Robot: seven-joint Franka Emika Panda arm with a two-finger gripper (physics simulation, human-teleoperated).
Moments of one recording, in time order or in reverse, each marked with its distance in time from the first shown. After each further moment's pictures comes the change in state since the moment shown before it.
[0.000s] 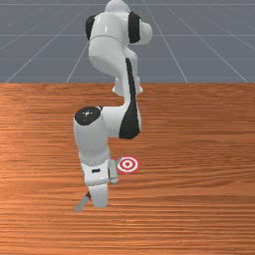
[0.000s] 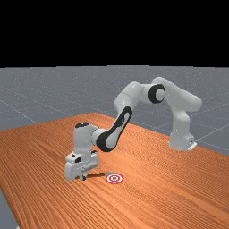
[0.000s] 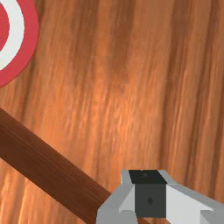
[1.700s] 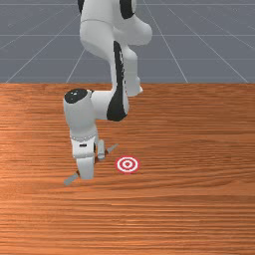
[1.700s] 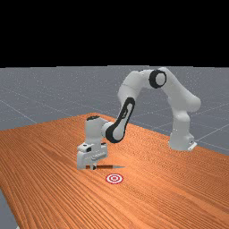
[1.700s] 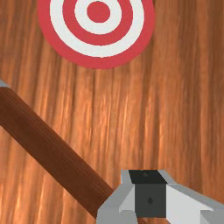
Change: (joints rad) arm -0.114 -0.267 0.014 -0.501 0.043 0.232 -0.060
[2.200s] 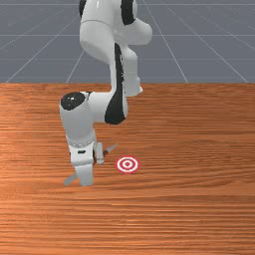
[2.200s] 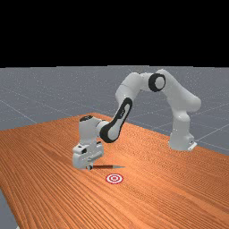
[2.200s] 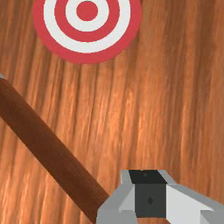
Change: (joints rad) arm 0.028 0.063 -0.022 0.167 -0.039 -0.178 0.002
